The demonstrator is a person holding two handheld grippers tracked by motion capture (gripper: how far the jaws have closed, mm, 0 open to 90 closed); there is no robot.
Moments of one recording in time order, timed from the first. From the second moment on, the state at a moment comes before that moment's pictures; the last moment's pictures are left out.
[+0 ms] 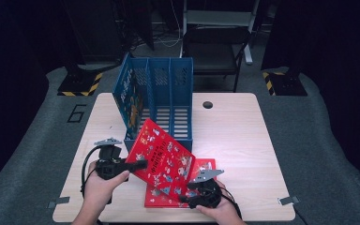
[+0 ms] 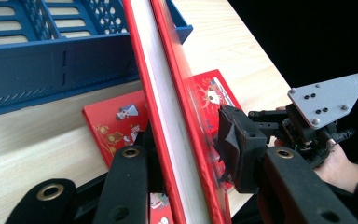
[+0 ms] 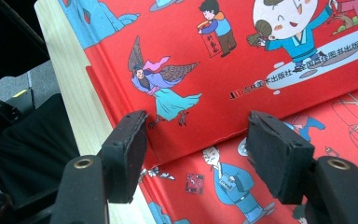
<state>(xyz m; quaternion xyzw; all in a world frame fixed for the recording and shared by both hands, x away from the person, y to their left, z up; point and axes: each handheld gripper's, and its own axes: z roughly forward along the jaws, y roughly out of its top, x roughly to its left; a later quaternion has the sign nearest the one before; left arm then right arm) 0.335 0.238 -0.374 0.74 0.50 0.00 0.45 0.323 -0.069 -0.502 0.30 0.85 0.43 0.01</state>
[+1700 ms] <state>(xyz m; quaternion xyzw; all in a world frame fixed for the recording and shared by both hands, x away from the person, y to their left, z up) 0.339 0.225 -0.317 0.81 0.43 0.02 0.40 0.326 -0.073 -0.501 0.31 0.85 0.42 0.03</state>
